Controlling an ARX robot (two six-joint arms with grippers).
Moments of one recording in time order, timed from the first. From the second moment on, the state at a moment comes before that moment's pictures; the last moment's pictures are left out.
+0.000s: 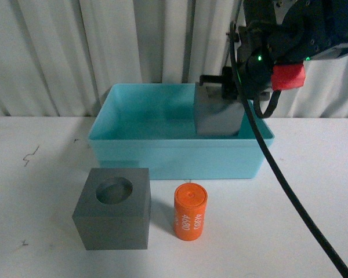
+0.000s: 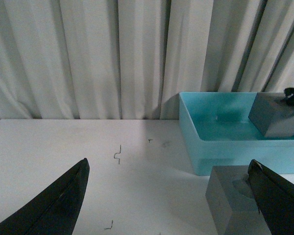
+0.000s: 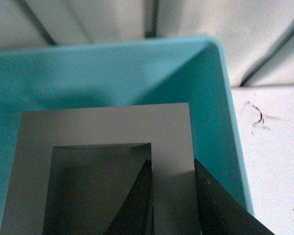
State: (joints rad) left arm 0.00 0.01 0.01 0.00 0.00 -0.01; right arm 0.26 2.39 1.82 -0.06 0.13 0.19
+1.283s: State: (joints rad) left arm 0.00 0.01 0.01 0.00 0.00 -0.01; right arm 0.07 1.19 0.37 0.86 0.08 0.04
